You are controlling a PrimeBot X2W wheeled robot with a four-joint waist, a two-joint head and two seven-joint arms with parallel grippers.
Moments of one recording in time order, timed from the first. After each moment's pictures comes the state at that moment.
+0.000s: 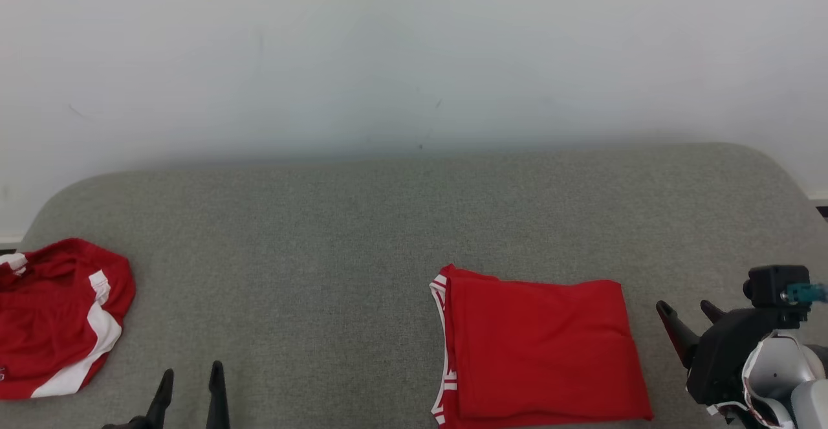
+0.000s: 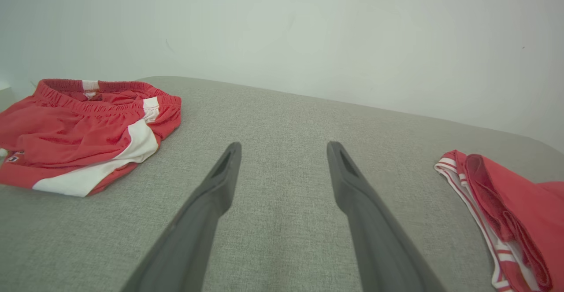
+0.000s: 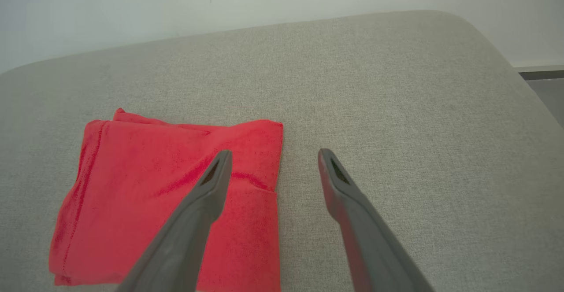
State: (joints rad) left arm 0.02 0.19 -0.09 0.28 -0.42 -0.02 -0.25; right arm -0.16 -0.28 -0.01 0.21 0.39 0.13 0.45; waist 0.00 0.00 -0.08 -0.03
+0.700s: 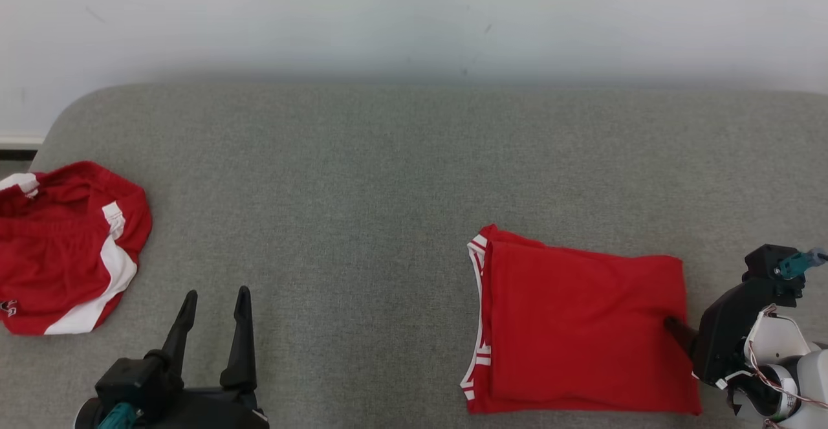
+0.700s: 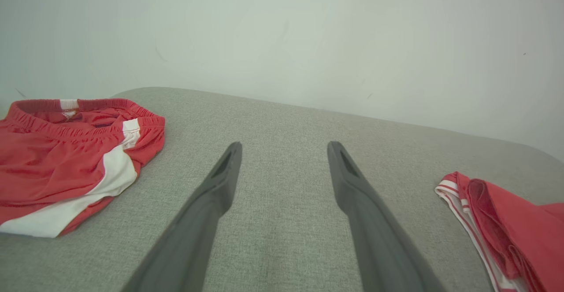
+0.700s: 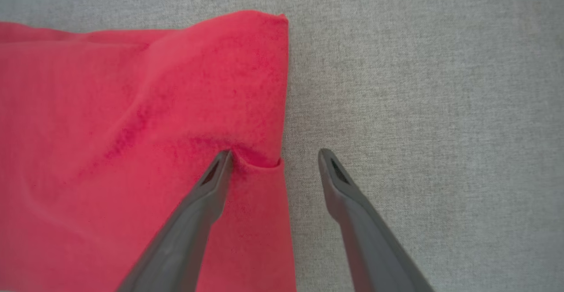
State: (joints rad) left arm -0.08 0.19 -0.15 0.09 -0.40 0.01 -0.17; right arm -0.29 -0.21 -0.16 0.33 0.31 0.13 0.83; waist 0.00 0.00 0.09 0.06
